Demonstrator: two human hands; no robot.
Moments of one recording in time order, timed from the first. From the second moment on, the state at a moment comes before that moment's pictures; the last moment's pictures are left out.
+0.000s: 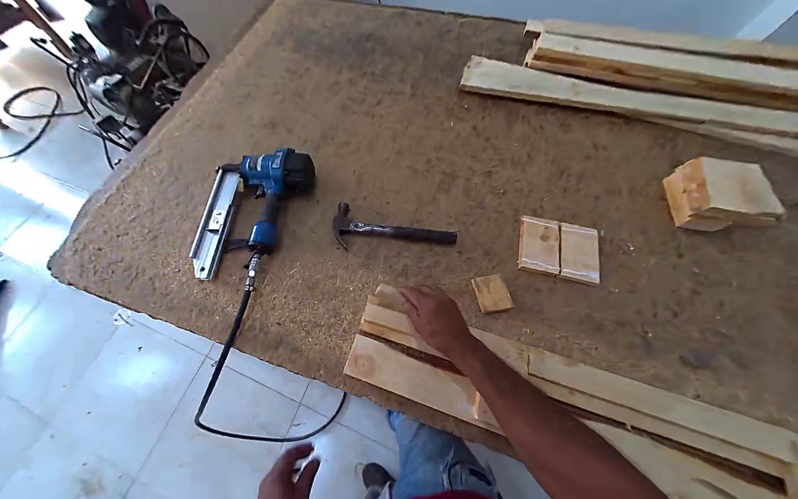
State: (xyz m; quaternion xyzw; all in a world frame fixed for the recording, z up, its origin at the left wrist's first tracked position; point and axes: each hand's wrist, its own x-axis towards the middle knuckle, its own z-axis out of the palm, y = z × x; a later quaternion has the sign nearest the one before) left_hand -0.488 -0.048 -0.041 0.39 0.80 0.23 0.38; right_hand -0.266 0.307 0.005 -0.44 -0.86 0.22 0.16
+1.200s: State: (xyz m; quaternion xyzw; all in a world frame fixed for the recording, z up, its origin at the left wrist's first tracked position) left_hand -0.532 0.331 -0.054 0.84 0.41 0.11 0.34; right_hand -0.287 0.241 -0.019 -0.69 -0.69 0.18 0.10
